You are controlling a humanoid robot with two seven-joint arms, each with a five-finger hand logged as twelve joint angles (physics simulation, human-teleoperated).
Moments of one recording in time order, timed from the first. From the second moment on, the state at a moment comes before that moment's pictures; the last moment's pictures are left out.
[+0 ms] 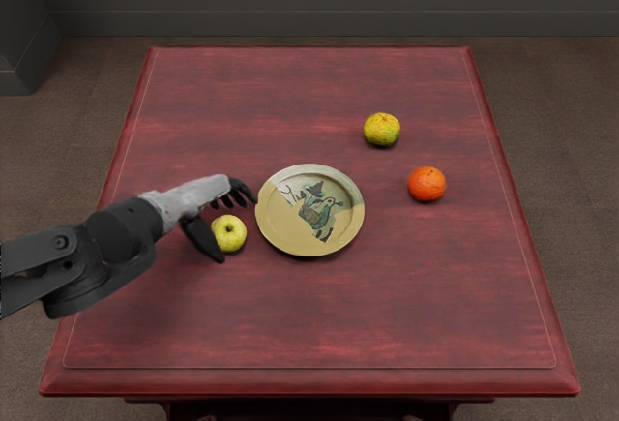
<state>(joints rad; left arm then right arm) -0.77 0.61 -0.36 -1.72 1.27 0.06 0.61 -0.12 0.00 -0.06 0.22 -0.02 0.05 -0.35</state>
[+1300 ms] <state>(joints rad) -0.74 0.61 -0.38 -1.75 1.25 0.06 0.61 -0.12 0.00 -0.05 0.21 -0.02 0.05 -0.35</state>
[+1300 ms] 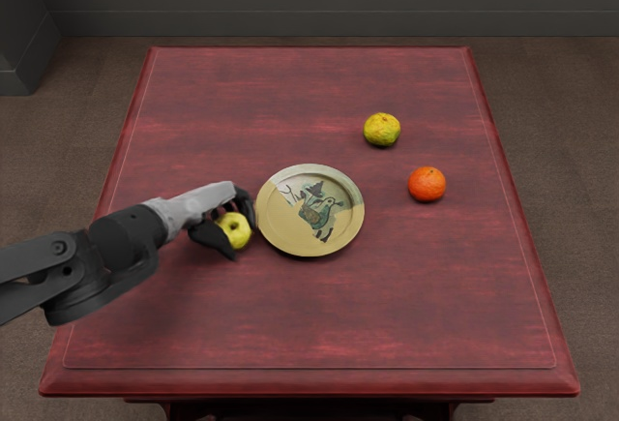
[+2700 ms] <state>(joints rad) -0.91 0.43 -0.50 -1.74 1.12 -0.02 0.61 -0.12 0.00 -0.05 0.20 -0.02 0.05 -0.35</state>
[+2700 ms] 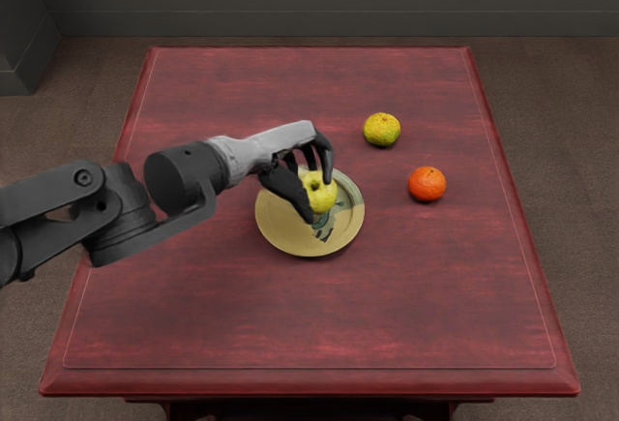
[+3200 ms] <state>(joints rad) -0.92 0.31 -0.50 -1.53 1.13 -0.03 0.61 -0.11 0.00 -0.05 0.20 -0.02 0.05 -0.35</state>
